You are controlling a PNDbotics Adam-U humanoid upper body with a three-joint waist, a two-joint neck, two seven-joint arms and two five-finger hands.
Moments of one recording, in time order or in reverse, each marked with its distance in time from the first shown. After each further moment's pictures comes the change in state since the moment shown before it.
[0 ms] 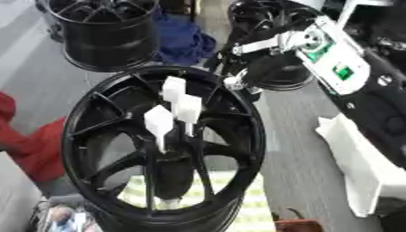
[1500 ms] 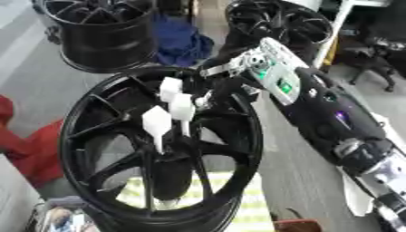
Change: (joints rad) left arm 0.001 0.000 -0.005 0.000 -0.004 0.002 -0.009; right arm -0.042 0.180 -0.003 0.197 0.274 -0.142 -0.003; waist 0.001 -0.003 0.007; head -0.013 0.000
